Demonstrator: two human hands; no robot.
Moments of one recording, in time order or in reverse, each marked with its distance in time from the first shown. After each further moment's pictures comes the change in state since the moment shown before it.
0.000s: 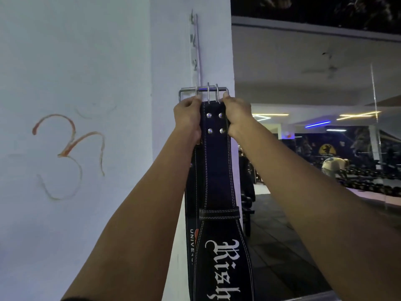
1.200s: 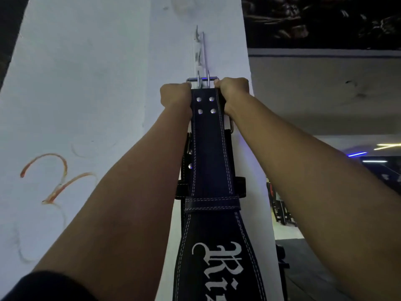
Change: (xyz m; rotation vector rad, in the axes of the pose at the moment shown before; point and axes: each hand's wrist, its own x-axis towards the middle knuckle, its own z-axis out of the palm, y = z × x) left_hand 0.182 0.026 0.027 0.303 0.214 0.274; right_hand 0.159 -0.034 0.073 0.076 -0.034 -0.169
